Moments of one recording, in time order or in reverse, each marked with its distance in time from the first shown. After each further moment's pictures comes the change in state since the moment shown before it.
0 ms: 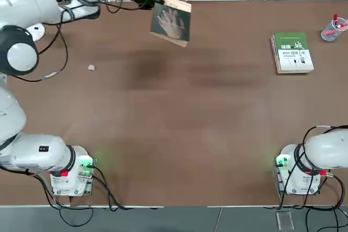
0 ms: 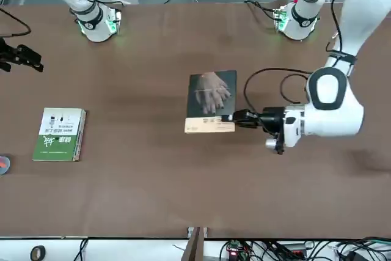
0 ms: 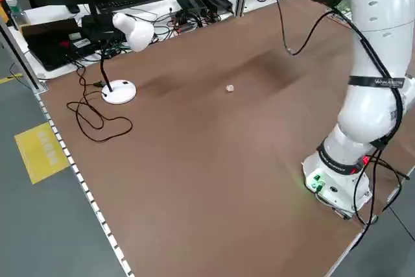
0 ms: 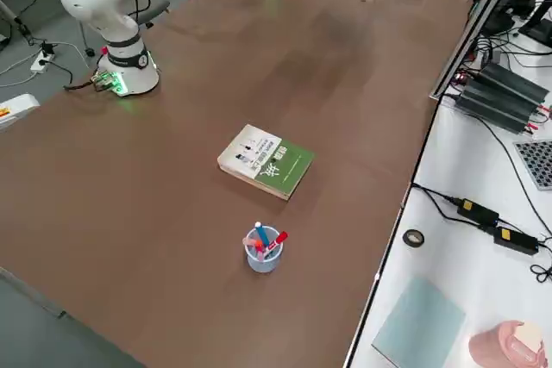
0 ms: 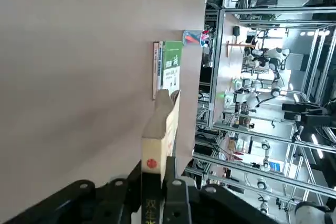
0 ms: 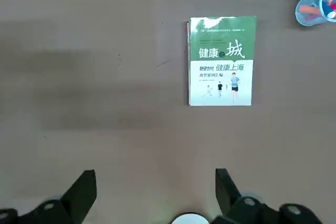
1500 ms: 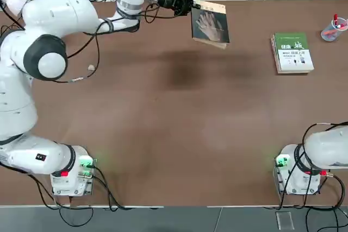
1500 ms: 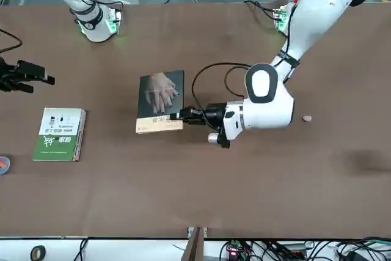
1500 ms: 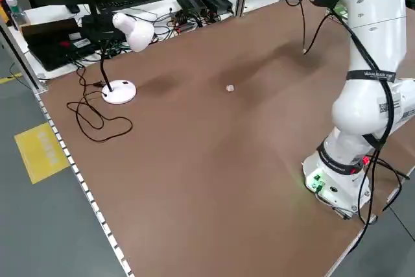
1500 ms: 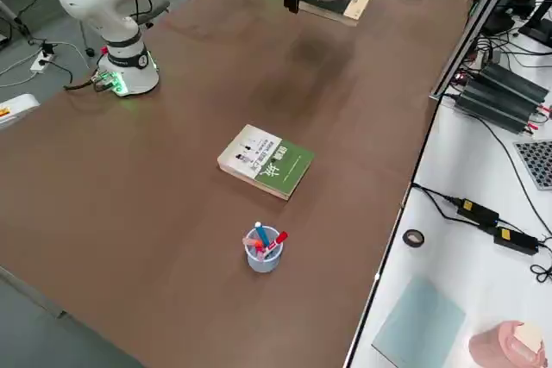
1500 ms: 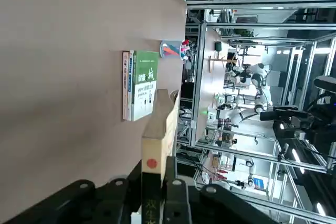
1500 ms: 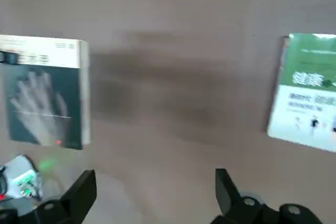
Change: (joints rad) left arm -0.254 0.162 0.000 0.155 -0.129 0.269 0.002; right arm -0.119 0.122 -0.024 -0.001 0.411 0.066 -0.296
